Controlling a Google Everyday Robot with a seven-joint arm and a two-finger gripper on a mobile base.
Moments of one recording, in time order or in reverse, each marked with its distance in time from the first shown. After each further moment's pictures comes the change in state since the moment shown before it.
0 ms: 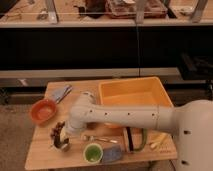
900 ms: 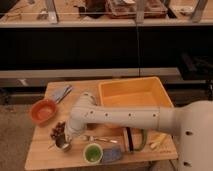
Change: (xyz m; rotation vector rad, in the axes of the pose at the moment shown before) arm -0.009 -0.003 -0.007 0.009 -0.009 -0.007
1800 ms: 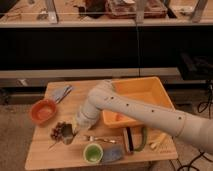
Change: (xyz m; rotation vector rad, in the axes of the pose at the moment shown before) arm -0.010 0.019 -0.108 0.145 0.005 0.014
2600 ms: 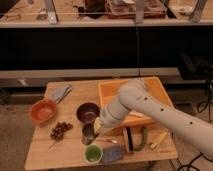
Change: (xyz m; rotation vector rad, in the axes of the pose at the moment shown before) arm -0.049 0.062 -0.070 -0.001 0.031 0.022
